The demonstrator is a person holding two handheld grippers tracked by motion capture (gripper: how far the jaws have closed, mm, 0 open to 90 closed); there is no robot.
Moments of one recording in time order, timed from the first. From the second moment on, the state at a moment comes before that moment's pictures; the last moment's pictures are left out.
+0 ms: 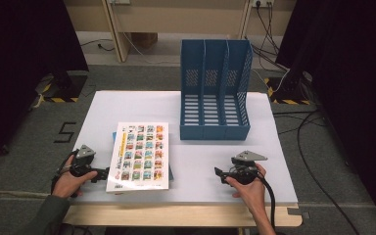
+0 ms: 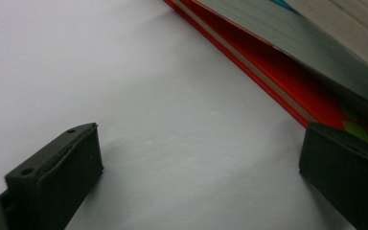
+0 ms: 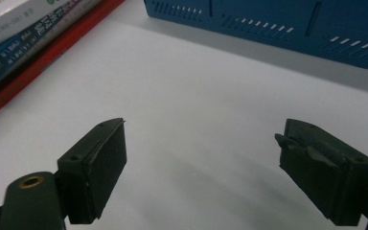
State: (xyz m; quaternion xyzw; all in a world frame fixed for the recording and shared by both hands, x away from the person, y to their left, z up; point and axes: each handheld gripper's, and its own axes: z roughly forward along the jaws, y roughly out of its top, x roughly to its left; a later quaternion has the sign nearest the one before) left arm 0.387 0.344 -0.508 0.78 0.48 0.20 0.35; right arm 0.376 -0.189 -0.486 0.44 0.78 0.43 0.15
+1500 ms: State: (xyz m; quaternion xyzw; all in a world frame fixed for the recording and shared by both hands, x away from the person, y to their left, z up) left arm 0.379 0.336 -0.478 0.72 0.53 0.22 0.39; right arm 0.415 -0.046 -0.466 0.32 0.80 0.51 0.02
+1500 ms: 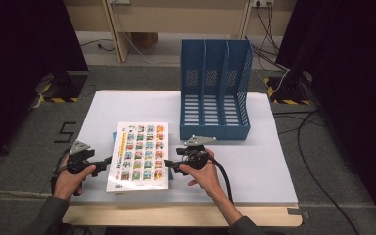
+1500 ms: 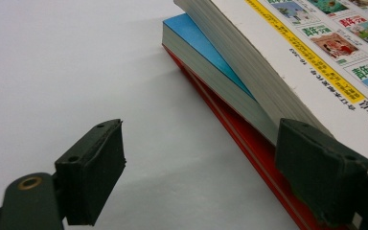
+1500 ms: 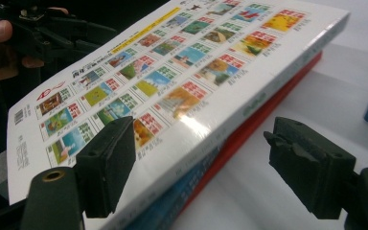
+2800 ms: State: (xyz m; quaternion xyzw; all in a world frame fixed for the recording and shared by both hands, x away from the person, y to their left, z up) left arm 0.356 0.318 -0.472 0.75 0.49 0.19 0.40; right arm 0.444 -0.034 -0.488 0.40 0.75 0.52 -0.06
